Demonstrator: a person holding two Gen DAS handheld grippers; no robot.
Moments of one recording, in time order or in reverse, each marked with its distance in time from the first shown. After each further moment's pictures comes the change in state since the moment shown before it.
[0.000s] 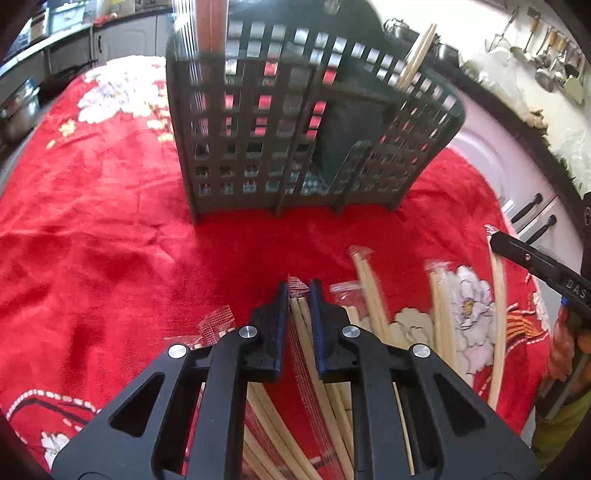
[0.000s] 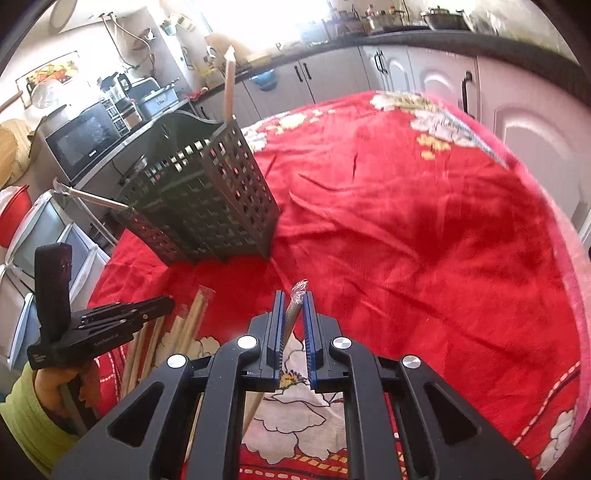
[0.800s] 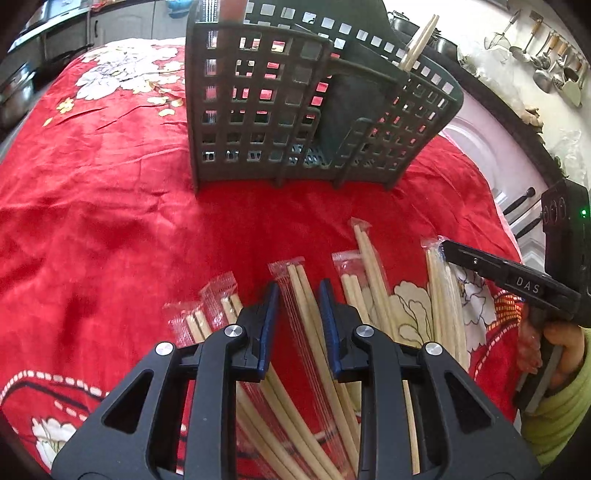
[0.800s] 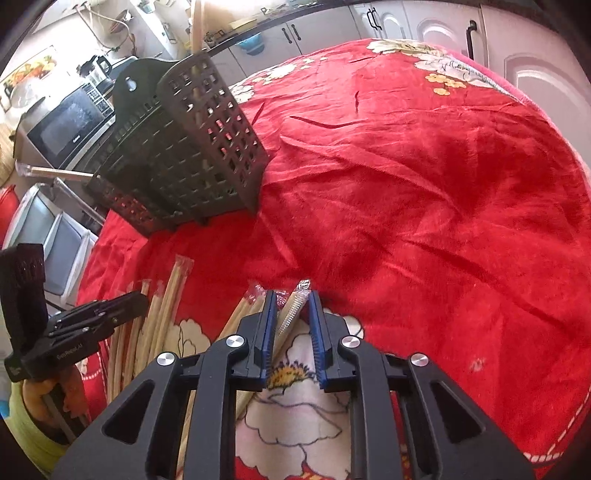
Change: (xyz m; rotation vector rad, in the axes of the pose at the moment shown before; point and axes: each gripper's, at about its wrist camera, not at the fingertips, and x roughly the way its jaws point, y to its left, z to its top) left arm 0.005 0.008 -0.011 -0.024 0.065 -0.041; right arm 0.054 -0.009 -0.014 0.072 0.161 0.011
